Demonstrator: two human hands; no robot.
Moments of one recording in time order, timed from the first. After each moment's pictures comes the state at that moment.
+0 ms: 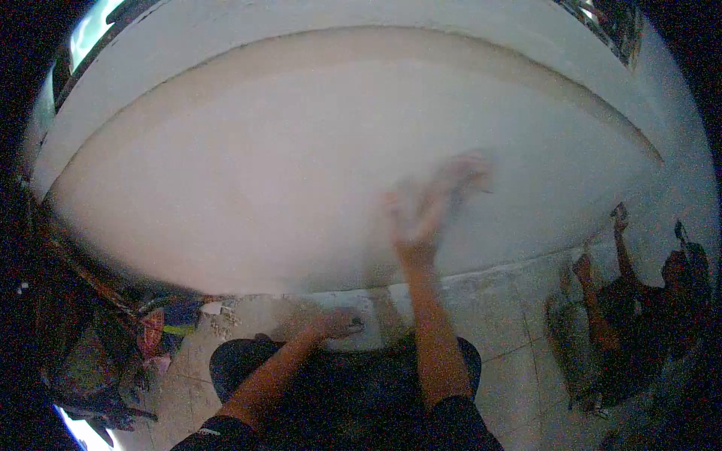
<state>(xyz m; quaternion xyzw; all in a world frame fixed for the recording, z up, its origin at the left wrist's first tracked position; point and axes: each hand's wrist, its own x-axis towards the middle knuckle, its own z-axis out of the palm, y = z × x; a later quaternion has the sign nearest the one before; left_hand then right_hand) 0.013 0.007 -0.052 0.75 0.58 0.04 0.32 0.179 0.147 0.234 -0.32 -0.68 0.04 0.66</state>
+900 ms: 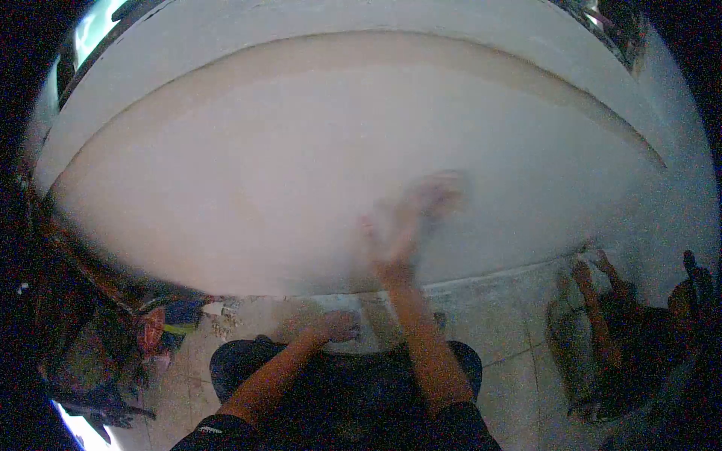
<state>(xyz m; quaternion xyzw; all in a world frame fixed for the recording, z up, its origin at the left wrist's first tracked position) 0.017 0.002 0.008 0.76 0.56 0.00 0.32 0.153 0.137 0.195 -0.27 -0.73 0.04 0.62</state>
